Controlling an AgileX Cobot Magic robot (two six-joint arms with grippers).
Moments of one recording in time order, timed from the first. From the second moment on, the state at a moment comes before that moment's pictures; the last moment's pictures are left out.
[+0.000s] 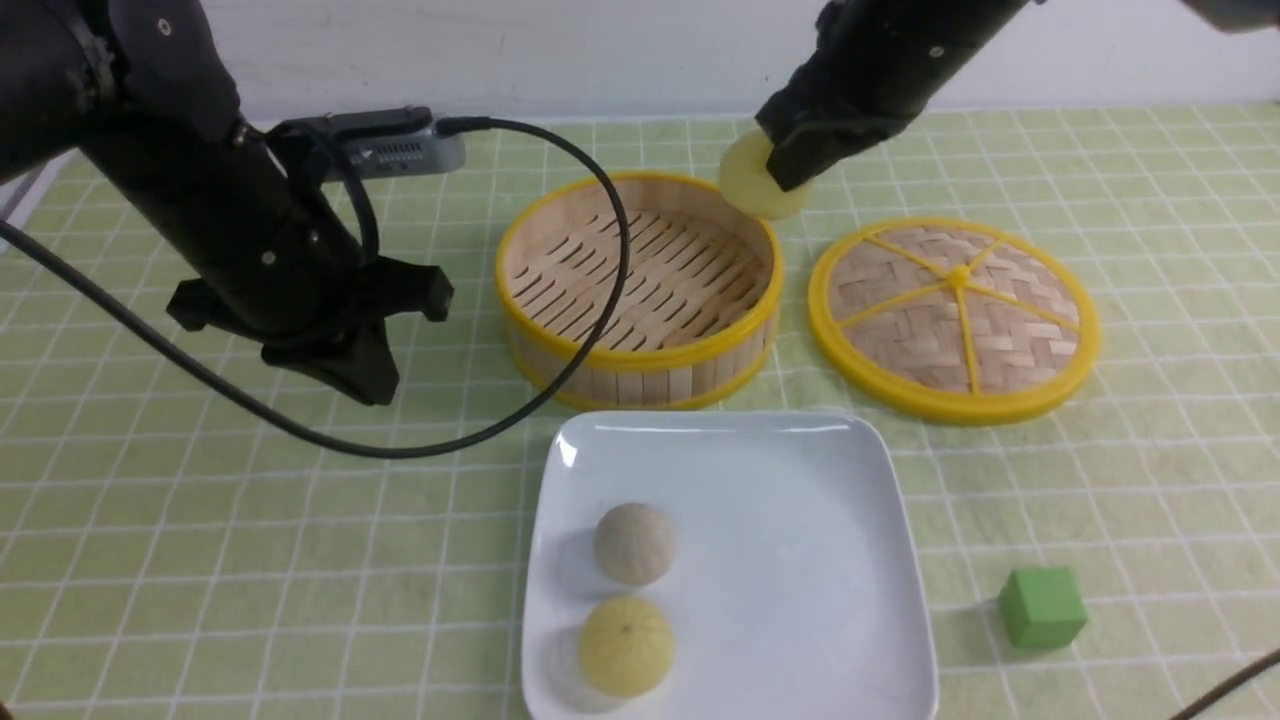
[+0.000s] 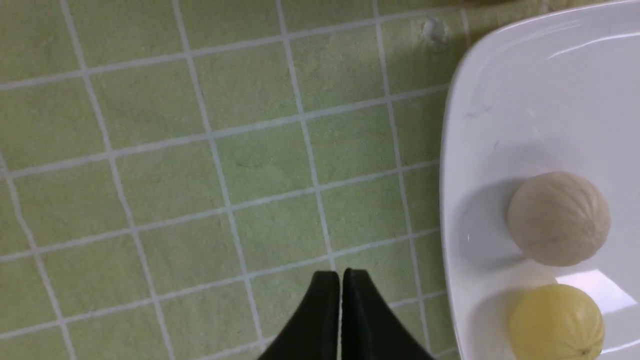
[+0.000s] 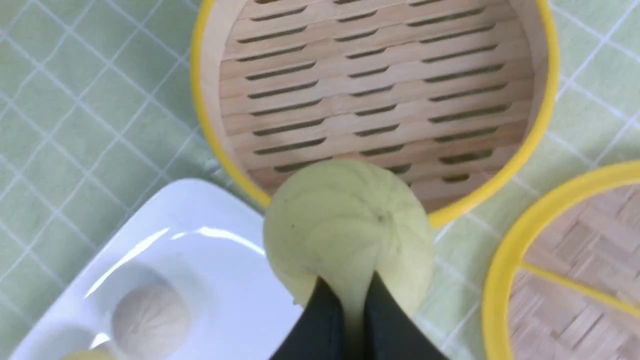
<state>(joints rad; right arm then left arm) 0.37 2.03 -2.12 0.34 1.23 -0.28 -0.21 1.69 -1.40 -0.20 1.09 0.05</state>
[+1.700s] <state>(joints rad) 0.40 0.42 -0.36 0.10 0.41 0.04 -0.21 1.69 -1.40 -0.15 1.08 0.04</state>
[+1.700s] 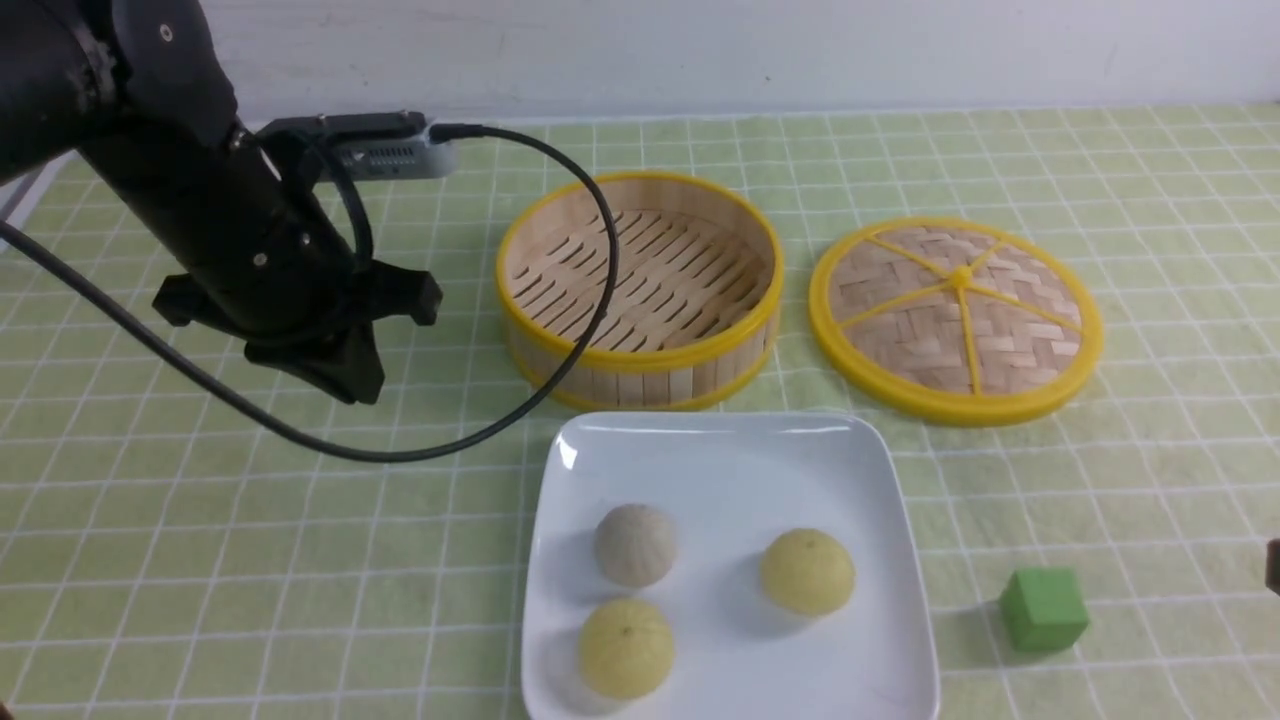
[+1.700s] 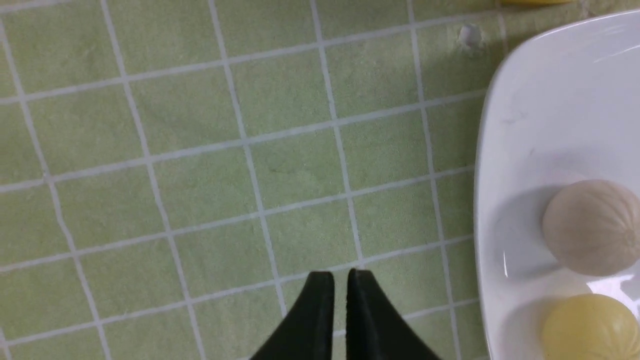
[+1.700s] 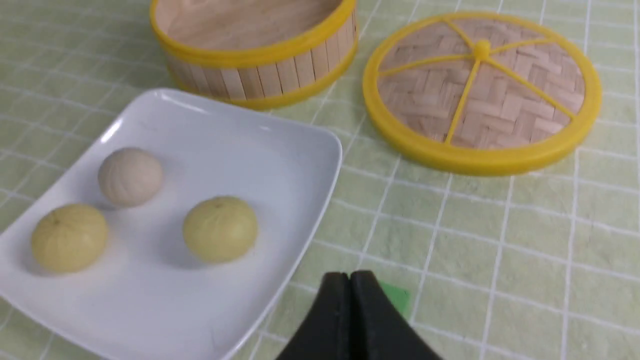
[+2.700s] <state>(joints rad) 0.28 0.16 -0.15 0.05 0.35 0.04 -0.21 1.69 -1.40 -0.09 1.13 0.04</state>
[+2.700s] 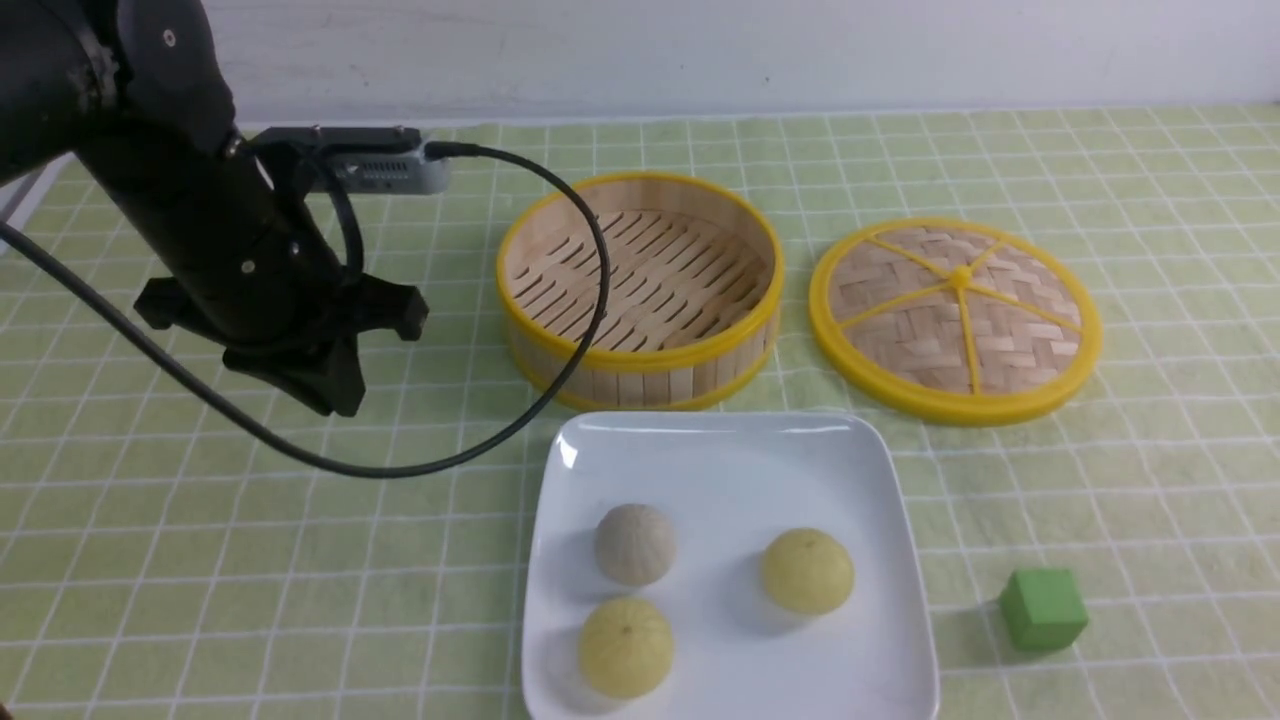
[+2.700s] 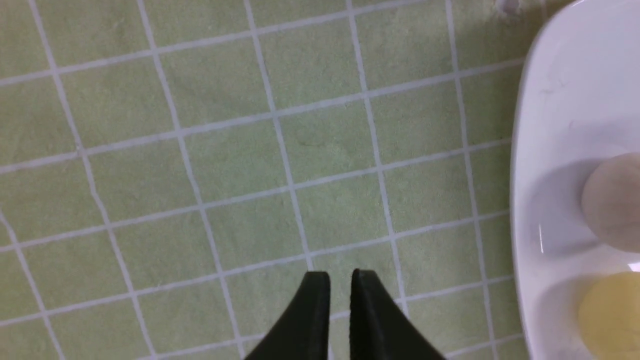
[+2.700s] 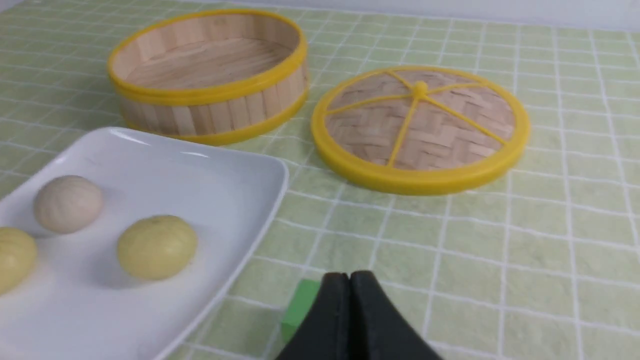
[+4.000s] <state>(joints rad) 0.11 -0.01 0.02 0.04 0.41 0.04 -0.24 -0.01 -0.34 -0.01 0.44 -0.19</state>
